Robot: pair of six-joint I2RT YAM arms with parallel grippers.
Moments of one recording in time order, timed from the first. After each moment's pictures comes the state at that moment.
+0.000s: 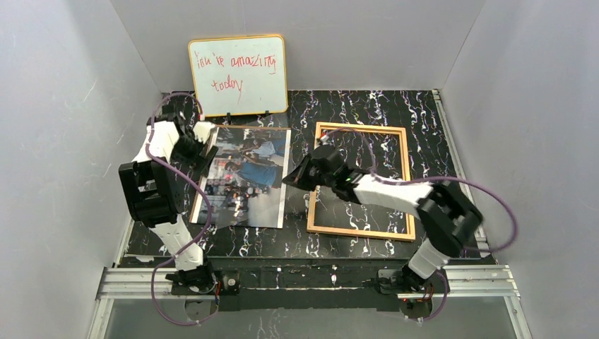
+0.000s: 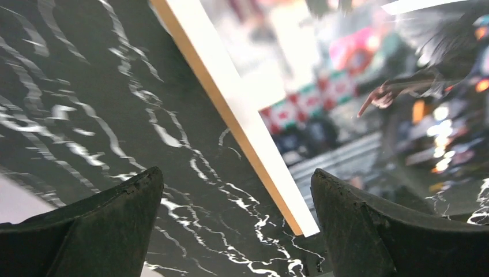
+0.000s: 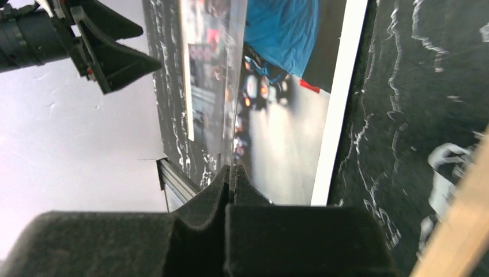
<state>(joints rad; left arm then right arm) 0.20 1.85 1.40 -0.98 0.18 0.72 0.87 1.69 0.94 0.22 -0.13 1.19</state>
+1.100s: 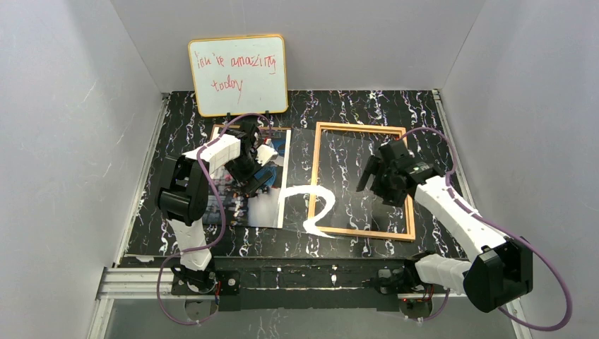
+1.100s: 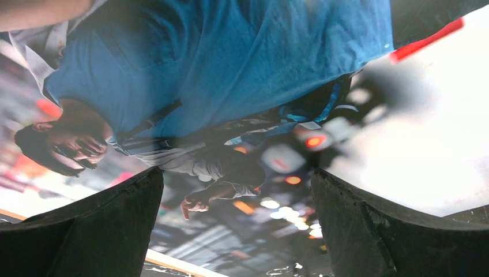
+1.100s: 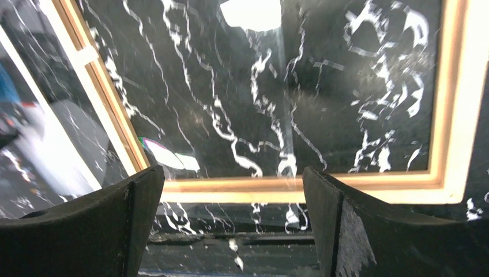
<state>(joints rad) -0.32 1.88 1.29 -0.87 0.04 0.54 0.48 1.17 0.91 -0.86 0.07 0.81</state>
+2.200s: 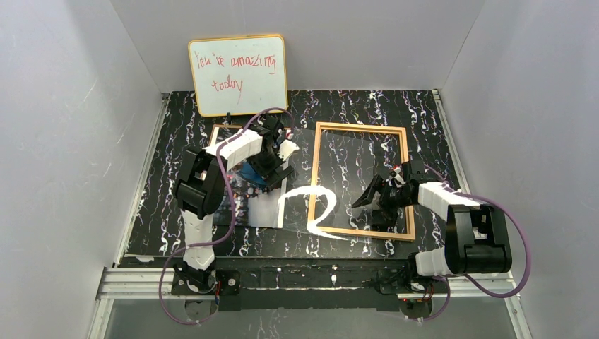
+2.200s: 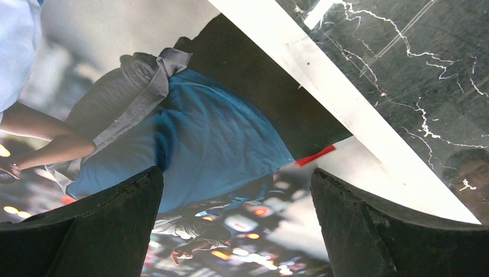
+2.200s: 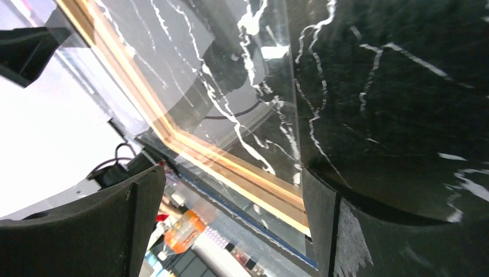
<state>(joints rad) -0.46 2.02 1.47 -0.87 0.05 0.46 0.07 1.38 0.60 -0.52 -0.65 0.58</state>
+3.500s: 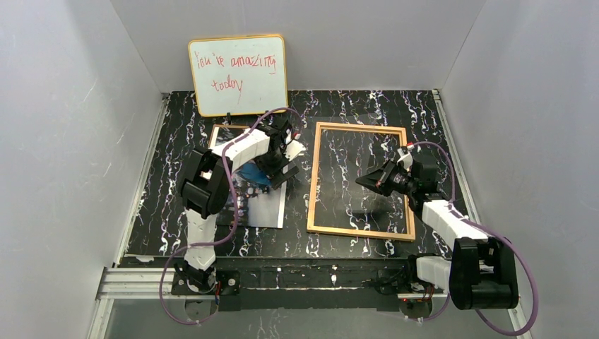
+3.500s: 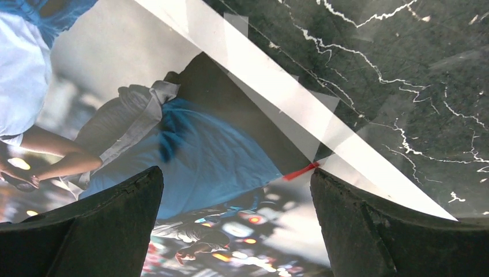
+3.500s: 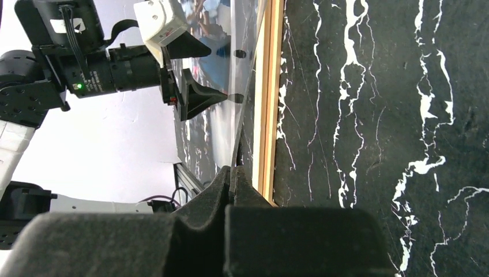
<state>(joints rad) -0.52 2.04 1.53 -0.89 0.00 0.46 0.07 1.15 0.44 0.17 -0.75 0.91</state>
